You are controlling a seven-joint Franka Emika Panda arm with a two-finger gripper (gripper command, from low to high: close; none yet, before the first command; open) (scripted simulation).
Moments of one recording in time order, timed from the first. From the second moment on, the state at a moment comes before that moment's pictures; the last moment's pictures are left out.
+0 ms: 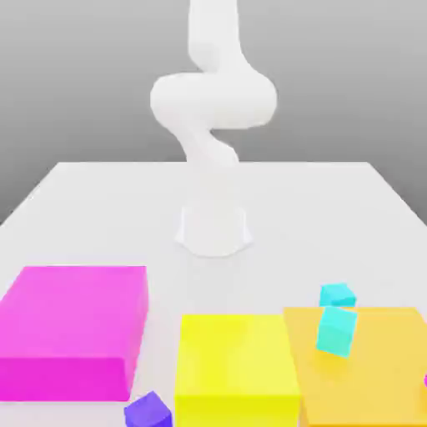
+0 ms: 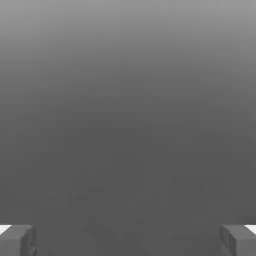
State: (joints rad) arm 0.01 -0.73 0.06 -2.36 0.00 2.35 0.85
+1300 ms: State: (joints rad) arm 0.58 0.28 0.06 -2.84 -0.45 3.11 1.65
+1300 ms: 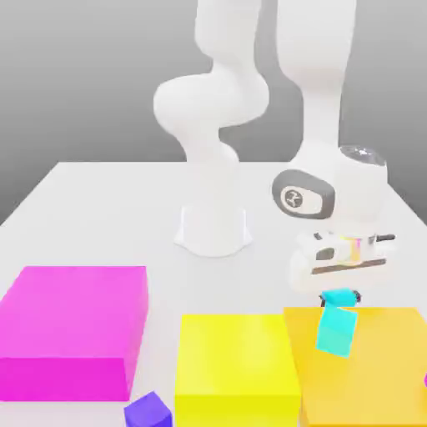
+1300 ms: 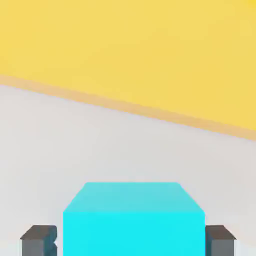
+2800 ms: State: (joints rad) arm 0.22 -0.04 0.22 -2.61 0.01 2.57 1.28
